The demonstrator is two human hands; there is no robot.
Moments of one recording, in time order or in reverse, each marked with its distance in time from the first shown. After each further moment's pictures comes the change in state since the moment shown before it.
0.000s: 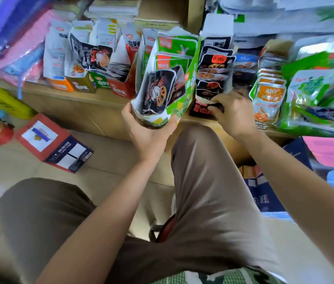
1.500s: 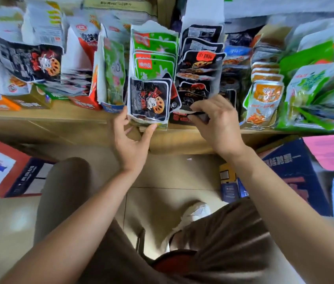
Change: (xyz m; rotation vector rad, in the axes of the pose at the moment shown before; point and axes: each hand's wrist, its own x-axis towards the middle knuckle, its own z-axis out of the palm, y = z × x) left_hand 0.052 -0.082 0.020 0.177 -0.248 0.020; right_hand 0.012 -0.035 0.015 0.075 0.045 0.119
